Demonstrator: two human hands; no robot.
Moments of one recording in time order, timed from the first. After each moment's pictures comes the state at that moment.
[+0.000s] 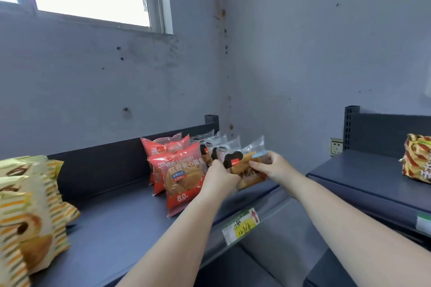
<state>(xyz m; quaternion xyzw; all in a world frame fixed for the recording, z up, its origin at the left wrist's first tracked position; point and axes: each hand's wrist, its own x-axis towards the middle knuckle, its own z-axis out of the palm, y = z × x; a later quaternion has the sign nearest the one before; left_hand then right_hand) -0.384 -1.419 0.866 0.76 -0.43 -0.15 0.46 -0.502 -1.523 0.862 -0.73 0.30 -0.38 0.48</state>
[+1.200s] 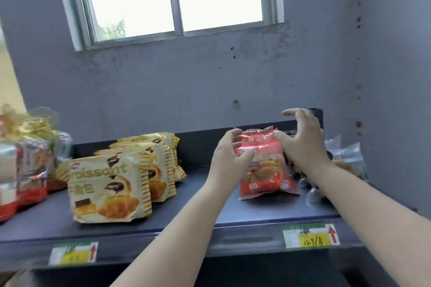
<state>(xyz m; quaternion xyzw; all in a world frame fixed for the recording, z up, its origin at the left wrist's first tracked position) -0.388 -1.326 0.903 0.74 -0.34 0.15 0.56 -0.427 -1.477 0.912 -0.81 0.09 -0.50 0.30</state>
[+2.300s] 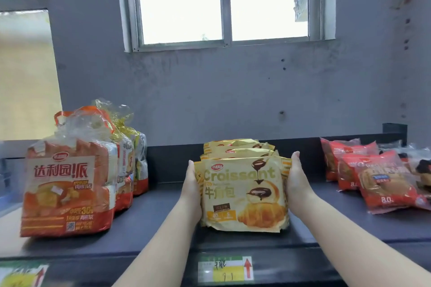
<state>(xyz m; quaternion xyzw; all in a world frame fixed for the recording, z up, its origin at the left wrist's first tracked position) -0.214 -1.024 0.872 0.53 -0.13 -0.18 0.82 -0.287 -1.213 0.875 -0.56 0.10 -0.21 0.79</state>
